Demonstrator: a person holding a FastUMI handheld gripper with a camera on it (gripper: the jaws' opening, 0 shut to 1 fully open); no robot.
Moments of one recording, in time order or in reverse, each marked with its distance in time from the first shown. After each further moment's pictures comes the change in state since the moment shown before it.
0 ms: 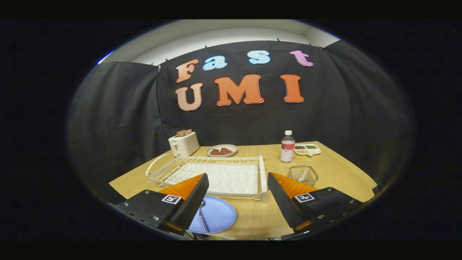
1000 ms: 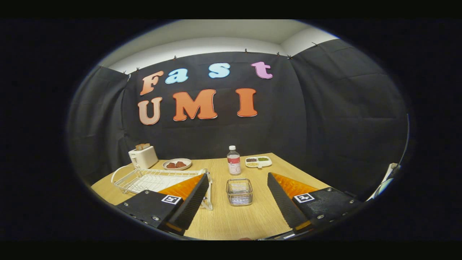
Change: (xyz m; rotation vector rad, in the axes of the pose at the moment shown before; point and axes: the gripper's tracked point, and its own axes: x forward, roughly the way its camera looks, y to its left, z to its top) arm -0.031 -0.117 0.022 0.033 -0.114 -0.257
